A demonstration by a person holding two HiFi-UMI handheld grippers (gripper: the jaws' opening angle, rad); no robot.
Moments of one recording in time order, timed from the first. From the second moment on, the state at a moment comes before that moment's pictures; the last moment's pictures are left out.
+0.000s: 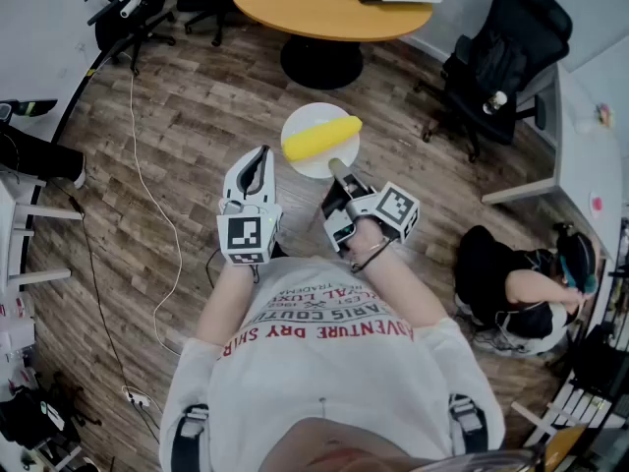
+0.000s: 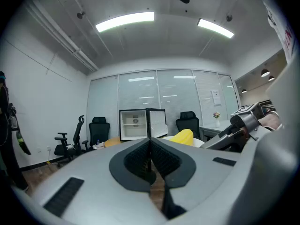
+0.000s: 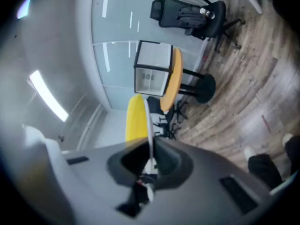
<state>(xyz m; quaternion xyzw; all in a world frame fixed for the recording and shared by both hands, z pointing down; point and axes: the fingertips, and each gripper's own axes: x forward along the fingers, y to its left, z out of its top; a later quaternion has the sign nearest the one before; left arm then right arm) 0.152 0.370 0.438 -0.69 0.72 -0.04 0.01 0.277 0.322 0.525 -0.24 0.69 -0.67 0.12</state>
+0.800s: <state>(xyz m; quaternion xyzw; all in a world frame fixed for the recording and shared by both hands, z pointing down) 0.125 0.348 0.452 -0.69 0.72 -0.04 -0.02 0.254 0.305 0.533 -0.25 0.68 -0.68 0.11</state>
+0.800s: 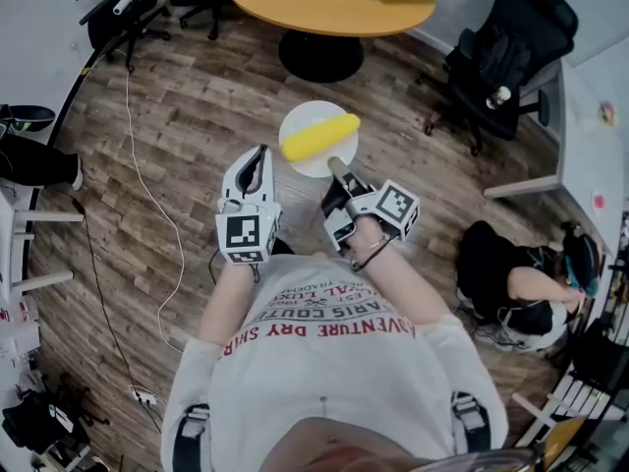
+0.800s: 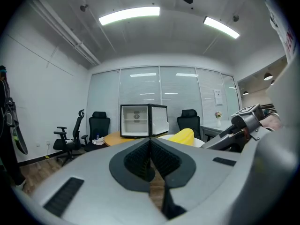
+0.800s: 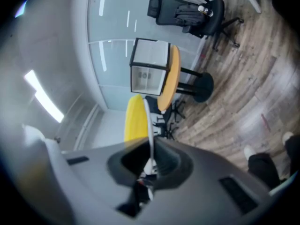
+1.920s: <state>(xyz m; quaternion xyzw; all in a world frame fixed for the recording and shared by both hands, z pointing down) -0.087 0.191 0.448 -0.76 0.64 -0.05 -0.03 0.055 0.170 0.523 -0.34 0.65 -0.65 0.17</state>
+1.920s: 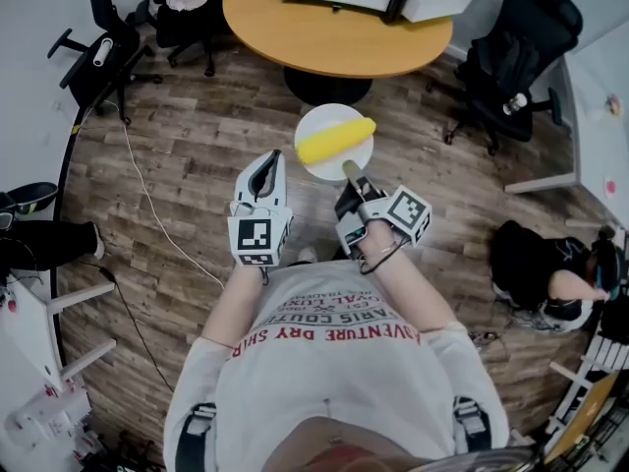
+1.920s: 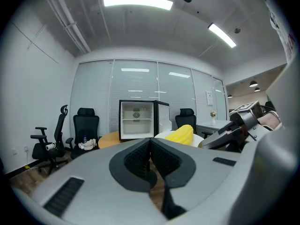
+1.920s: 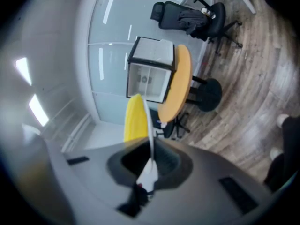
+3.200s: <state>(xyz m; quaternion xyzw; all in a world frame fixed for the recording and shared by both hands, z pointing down) -0.089 -0.140 0.463 -0.73 0.68 -0.06 -0.02 0.050 -0.181 0.534 -0.30 0.67 -0.66 0.14</state>
